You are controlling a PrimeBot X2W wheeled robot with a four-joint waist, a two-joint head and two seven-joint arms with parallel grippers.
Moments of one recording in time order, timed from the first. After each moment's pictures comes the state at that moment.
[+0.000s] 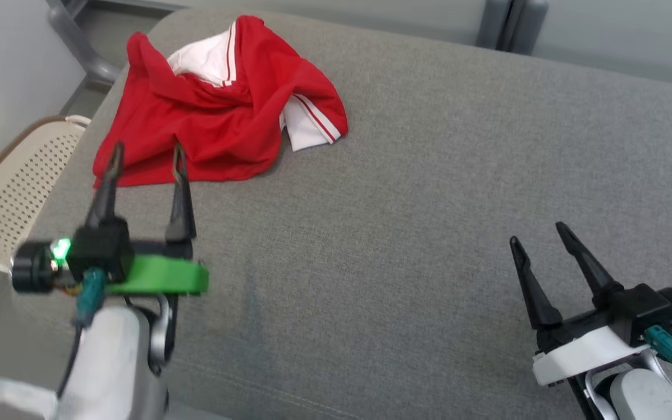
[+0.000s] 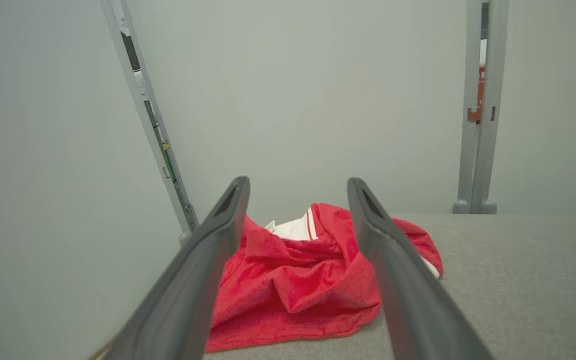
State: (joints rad) left arm -0.29 0.07 -0.12 0.12 -0.07 0.03 -0.25; right arm -0.04 -0.23 0.16 0.05 0.17 0.13 -0.26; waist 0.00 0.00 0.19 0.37
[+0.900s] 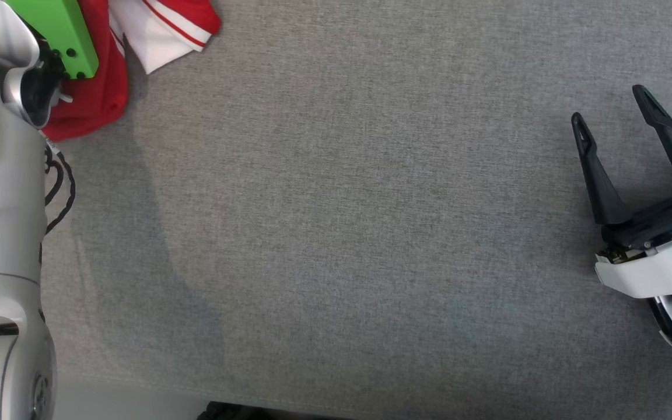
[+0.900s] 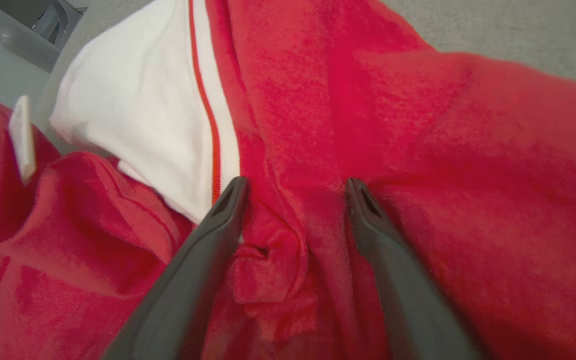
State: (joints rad) left arm -1.20 0.21 -0.09 0.95 -0.27 -0.12 0.39; right arm -0.27 -0.45 0.13 -0.12 0.14 0.13 -0.26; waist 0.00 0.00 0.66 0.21
